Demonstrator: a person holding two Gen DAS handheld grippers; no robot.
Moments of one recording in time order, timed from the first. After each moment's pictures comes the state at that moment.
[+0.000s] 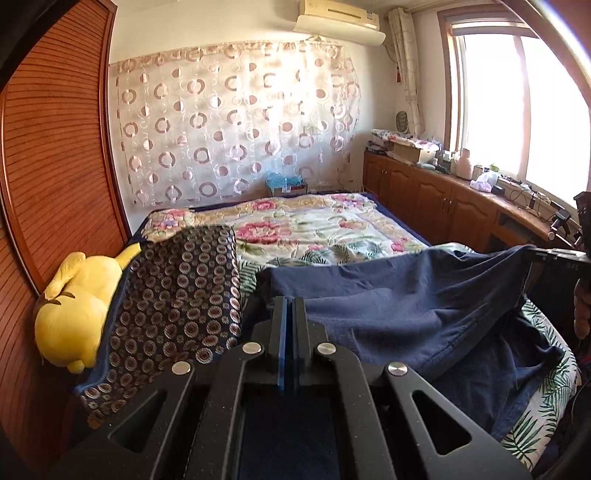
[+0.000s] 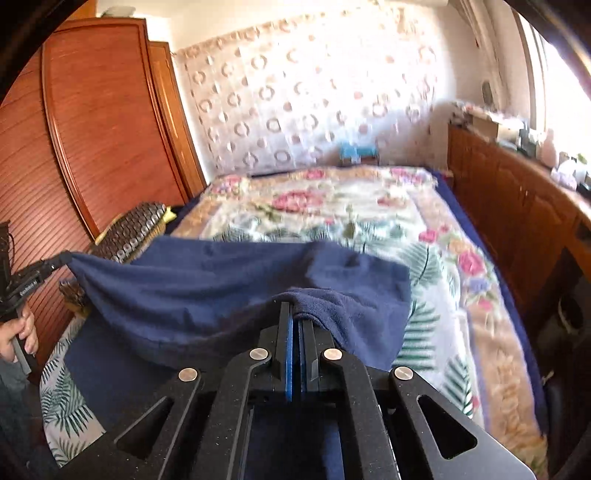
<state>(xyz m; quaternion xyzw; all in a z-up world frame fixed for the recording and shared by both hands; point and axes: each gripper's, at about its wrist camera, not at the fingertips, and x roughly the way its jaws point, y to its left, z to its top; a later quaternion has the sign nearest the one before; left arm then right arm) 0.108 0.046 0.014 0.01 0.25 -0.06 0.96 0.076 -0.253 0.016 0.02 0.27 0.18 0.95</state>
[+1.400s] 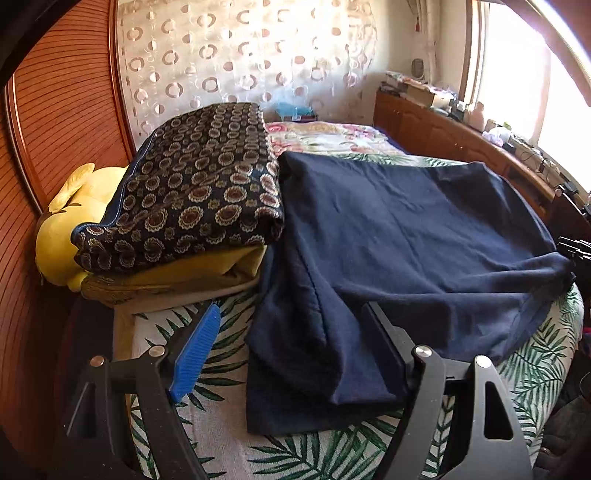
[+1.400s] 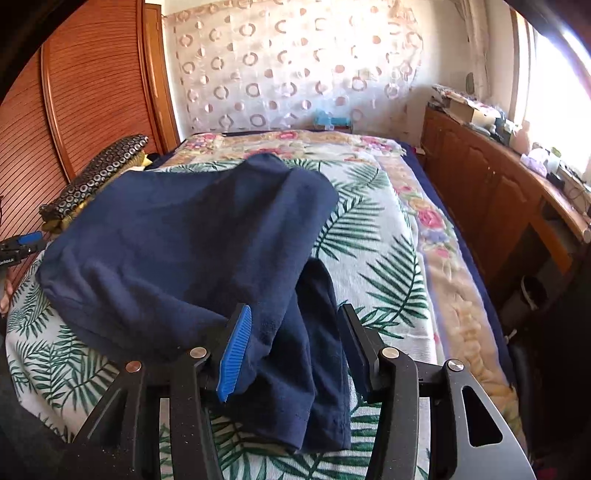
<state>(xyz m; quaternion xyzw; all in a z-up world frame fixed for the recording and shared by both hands) 0.058 0.076 -0.078 0.00 0.39 -0.05 0.92 0.000 -0.278 -0.087 -0.03 0.35 0.12 0.93</state>
